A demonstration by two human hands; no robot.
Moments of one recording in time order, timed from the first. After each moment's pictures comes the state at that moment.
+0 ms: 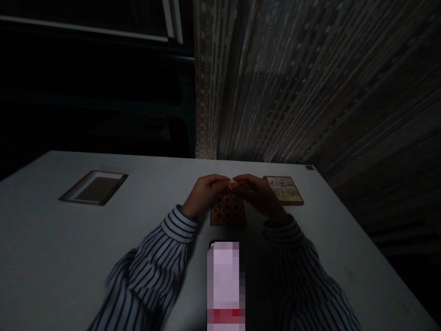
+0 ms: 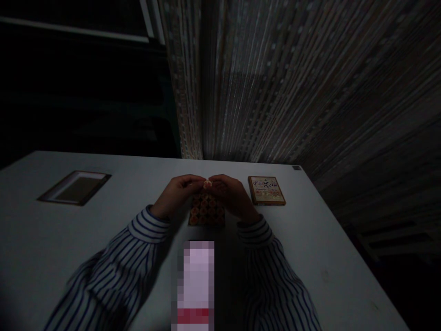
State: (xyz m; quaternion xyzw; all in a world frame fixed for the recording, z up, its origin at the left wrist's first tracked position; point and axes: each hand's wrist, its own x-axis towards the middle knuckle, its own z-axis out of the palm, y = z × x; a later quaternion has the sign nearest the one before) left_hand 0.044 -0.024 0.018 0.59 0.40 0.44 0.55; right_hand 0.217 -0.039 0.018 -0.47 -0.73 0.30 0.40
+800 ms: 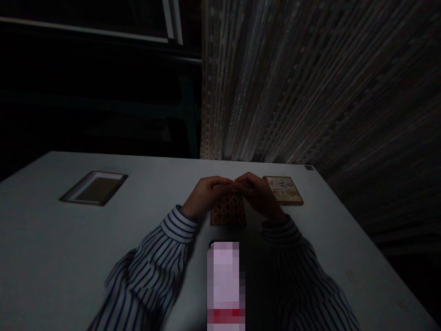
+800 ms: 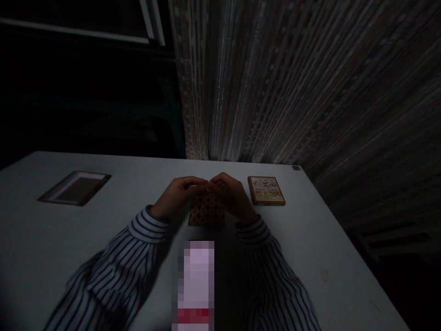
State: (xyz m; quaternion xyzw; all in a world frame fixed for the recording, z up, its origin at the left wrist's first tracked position) left_hand 0.042 -0.023 0.013 0.59 0.38 0.41 0.59; right_hand 0.213 -0.039 0.015 -0.49 -0.71 0.27 0.42
